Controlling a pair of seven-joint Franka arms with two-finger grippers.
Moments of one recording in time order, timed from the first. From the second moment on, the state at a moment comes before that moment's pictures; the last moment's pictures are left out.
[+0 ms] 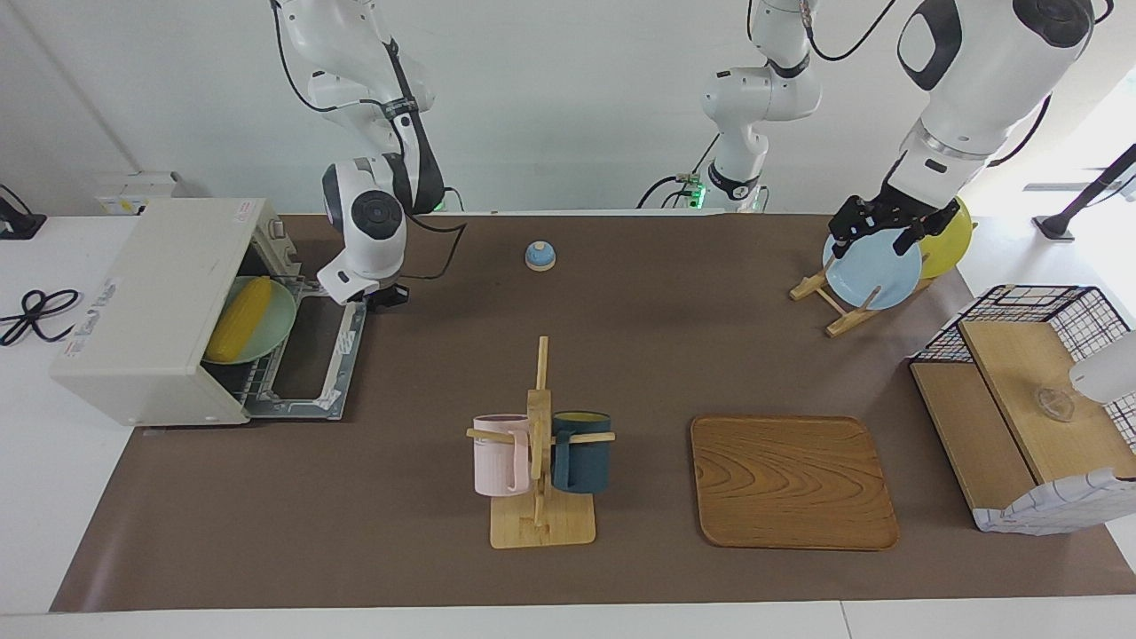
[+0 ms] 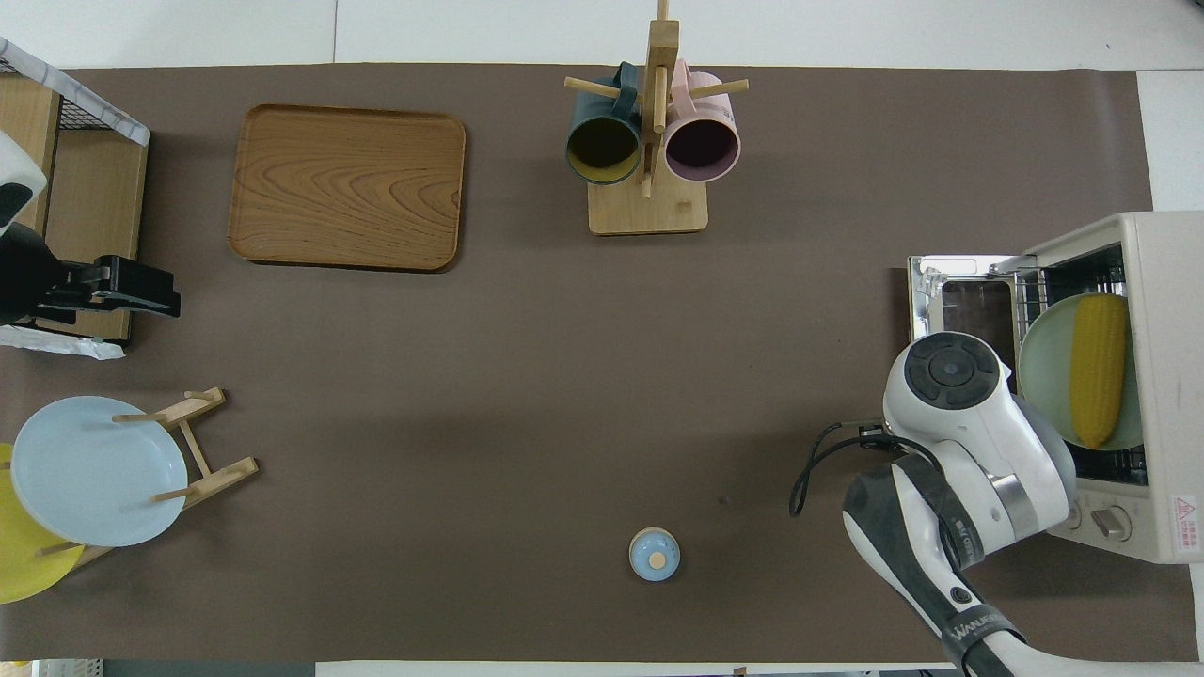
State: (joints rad) left arm -0.05 -0.05 -0.03 -1.69 -0.02 1.62 -0.06; right arm 0.15 -0.01 0.03 -2.43 -0.34 2.10 0.41
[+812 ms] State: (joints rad) left arm -0.05 -0.05 -0.03 -1.69 -0.02 1.62 -0.06; right arm 0.12 -0.06 0.01 -2.16 -0.44 1.68 0.21
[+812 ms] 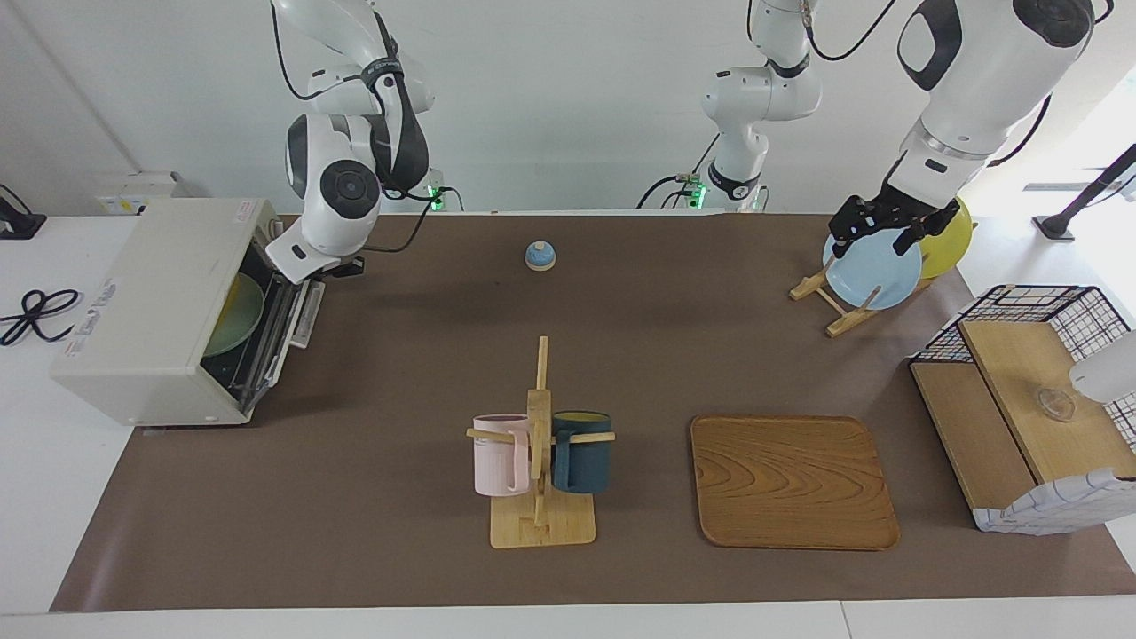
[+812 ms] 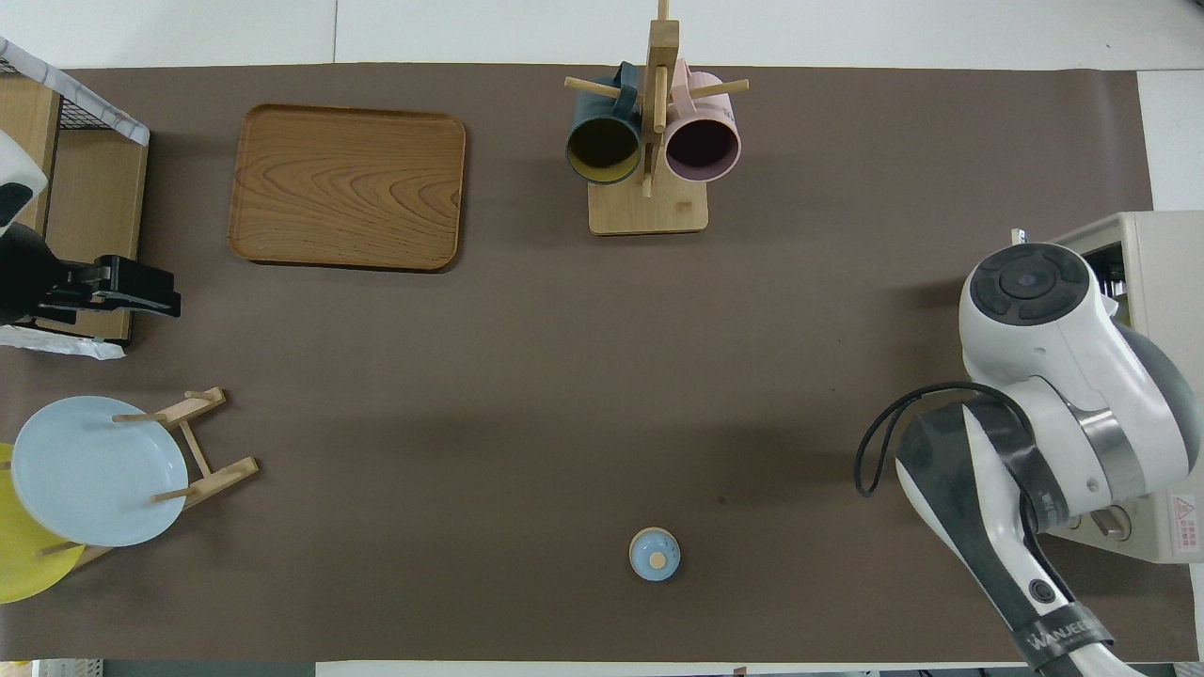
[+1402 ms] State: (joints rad) left arm -0.05 -0.05 -0.03 -1.69 -0.02 1.62 -0.06; right arm -0.06 -0.15 0.01 -2.15 -0.44 1.68 -0.12
